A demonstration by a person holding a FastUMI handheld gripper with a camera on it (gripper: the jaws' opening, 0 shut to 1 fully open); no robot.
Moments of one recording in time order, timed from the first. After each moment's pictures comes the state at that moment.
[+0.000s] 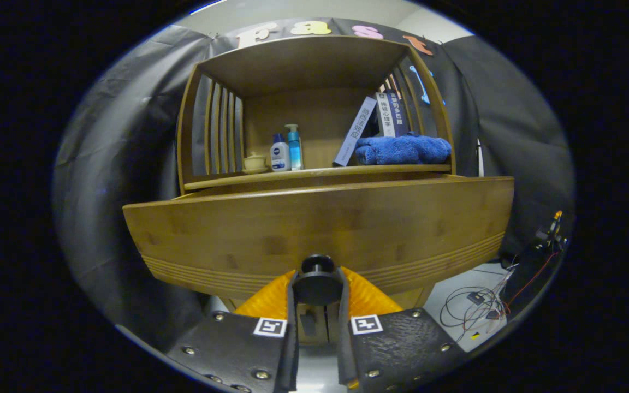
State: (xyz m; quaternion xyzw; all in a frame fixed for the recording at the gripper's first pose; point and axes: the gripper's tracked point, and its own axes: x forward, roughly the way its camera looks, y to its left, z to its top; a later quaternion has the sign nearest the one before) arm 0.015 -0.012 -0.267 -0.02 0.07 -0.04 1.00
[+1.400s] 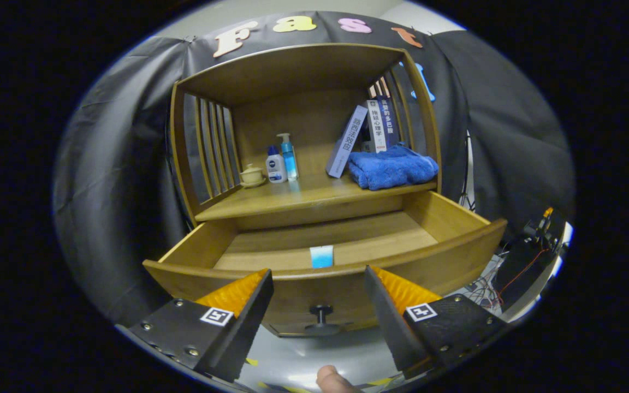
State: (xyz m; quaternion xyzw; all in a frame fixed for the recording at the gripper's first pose) arm -0.001 -0.005 -0.179 0.02 0.13 -0.07 0.99
